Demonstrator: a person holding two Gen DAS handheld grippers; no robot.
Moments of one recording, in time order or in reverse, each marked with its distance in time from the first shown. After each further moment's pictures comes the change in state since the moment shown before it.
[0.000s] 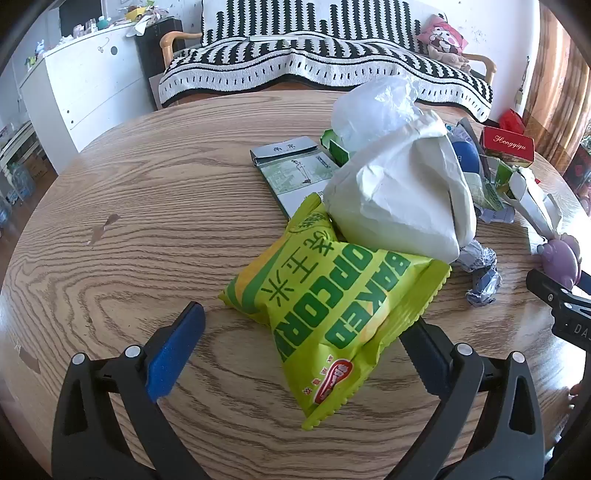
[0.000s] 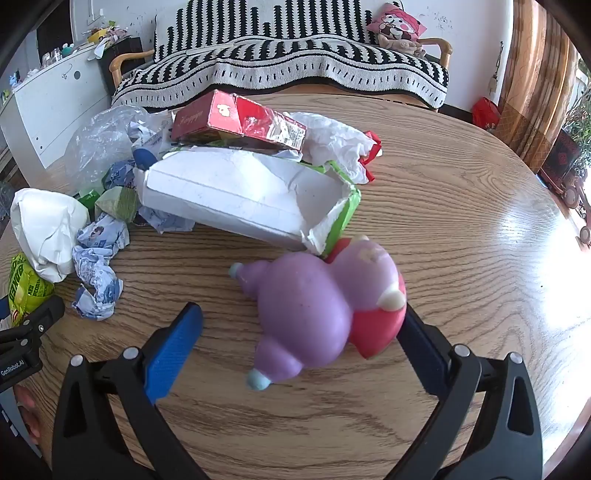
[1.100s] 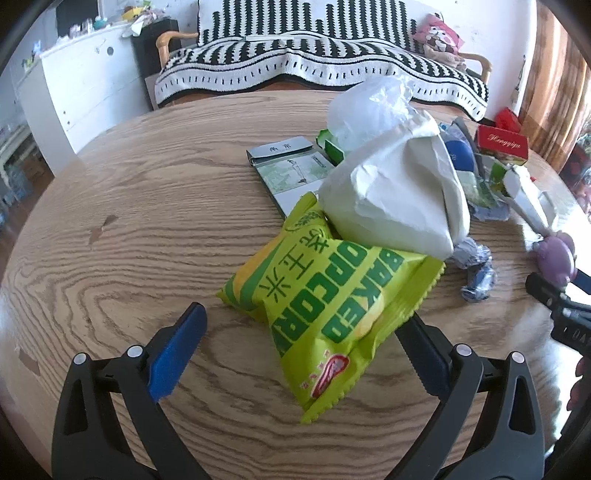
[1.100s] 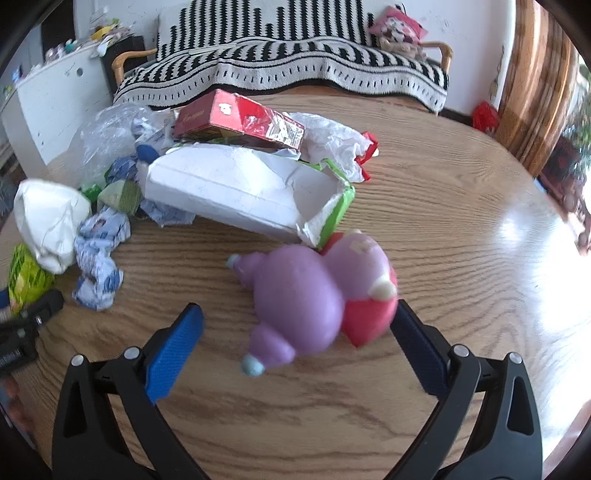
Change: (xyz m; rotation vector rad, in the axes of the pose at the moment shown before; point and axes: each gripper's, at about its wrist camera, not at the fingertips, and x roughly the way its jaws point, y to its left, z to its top) left arm -0.004 0.008 -0.002 -0.013 0.009 -0.038; right arm -0.008 0.001 -0.001 -0.047 -0.015 -0.016
